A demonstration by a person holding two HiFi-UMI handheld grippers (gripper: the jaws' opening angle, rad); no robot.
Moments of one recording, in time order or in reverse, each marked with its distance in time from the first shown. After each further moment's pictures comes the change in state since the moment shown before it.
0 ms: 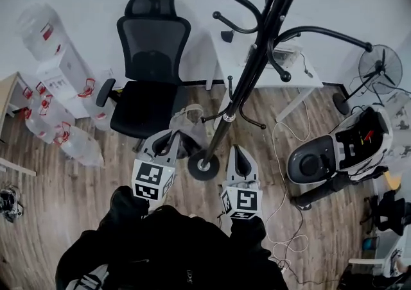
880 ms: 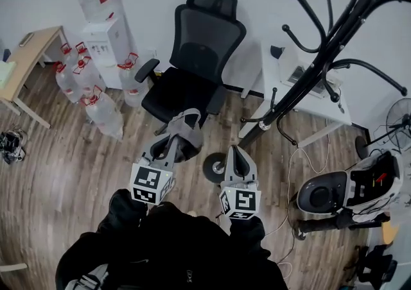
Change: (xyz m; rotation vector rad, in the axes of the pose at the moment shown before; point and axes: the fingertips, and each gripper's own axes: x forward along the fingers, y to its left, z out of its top) left arm -0.122 0.057 -0.049 -0.081 -0.004 0.297; right arm 0.006 0.116 -0.012 -0.017 0.008 0.317
